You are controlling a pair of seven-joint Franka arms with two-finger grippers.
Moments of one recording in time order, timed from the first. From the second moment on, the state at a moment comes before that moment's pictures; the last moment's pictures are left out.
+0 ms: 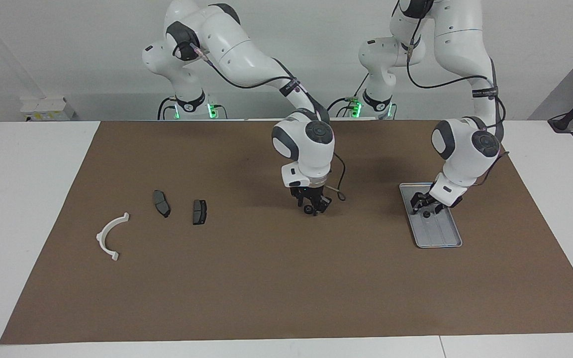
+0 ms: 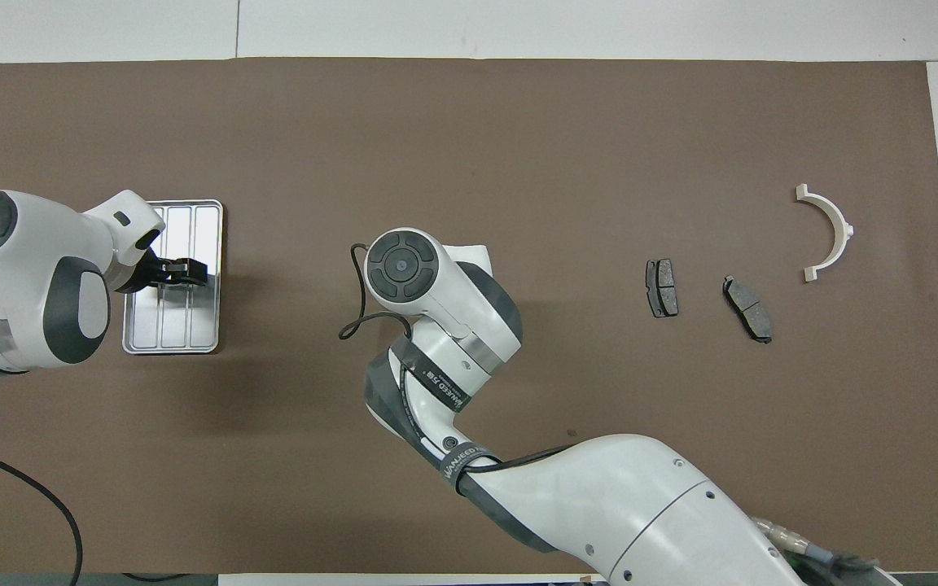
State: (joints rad) left arm 0.03 0.28 -0.03 -2.08 -0.04 2.36 0.09; right arm 0.65 0.68 0.05 -1.46 -0.10 2.18 1.41
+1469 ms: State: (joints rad) left arm -0.15 0.27 -0.04 -1.86 0.03 2.13 -0.22; right arm 0.49 0.55 0.04 -1.28 -0.10 1.77 1.03
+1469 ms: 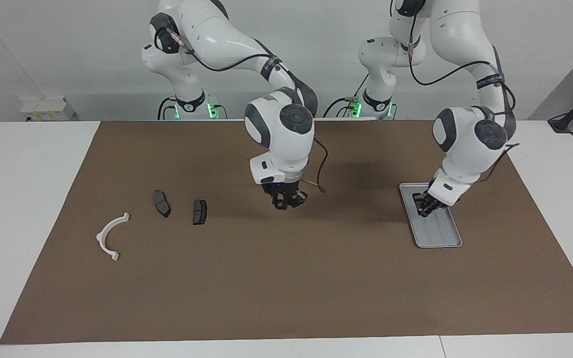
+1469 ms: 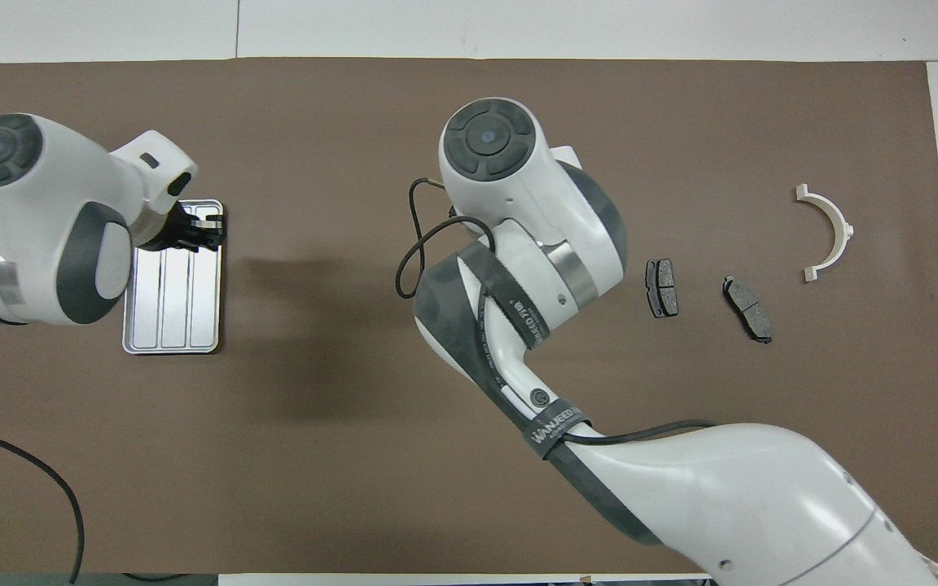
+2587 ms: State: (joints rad) left arm -0.55 0.42 -0.05 -1.80 0.06 2.30 -0.78; right arm 0.01 0.41 0.04 -1.52 -0.06 1.90 0.03
